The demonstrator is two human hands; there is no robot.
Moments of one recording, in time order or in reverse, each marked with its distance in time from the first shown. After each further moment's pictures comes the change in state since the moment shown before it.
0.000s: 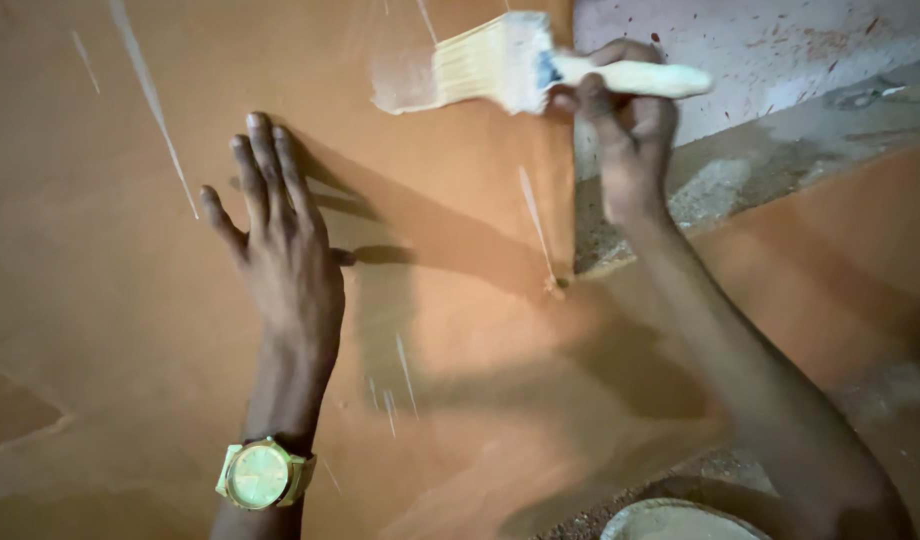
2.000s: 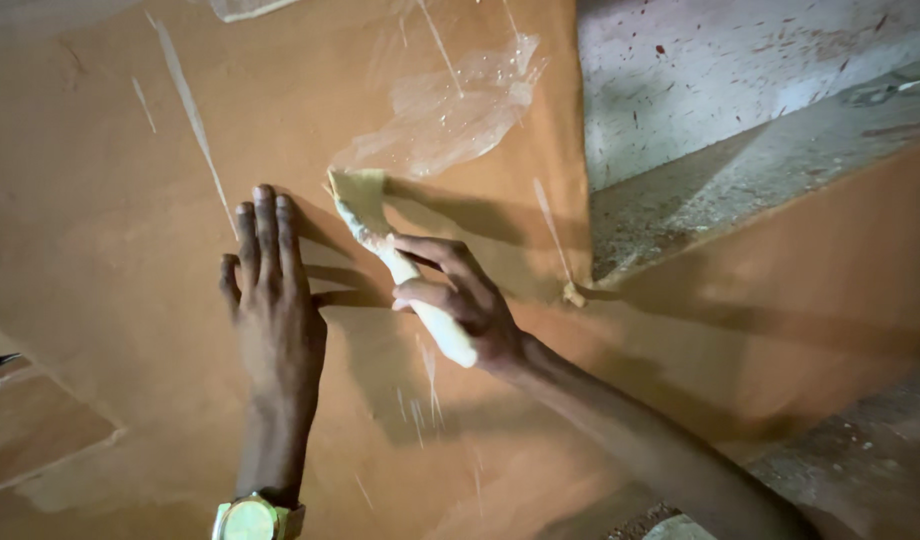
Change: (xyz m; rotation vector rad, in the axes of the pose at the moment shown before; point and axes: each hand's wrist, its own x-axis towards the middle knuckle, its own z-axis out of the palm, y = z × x) left_hand -0.037 -0.053 -0.001 0.063 0.078 0.088; right_hand -0.125 -0.003 0.139 -0.346 -0.343 -0.394
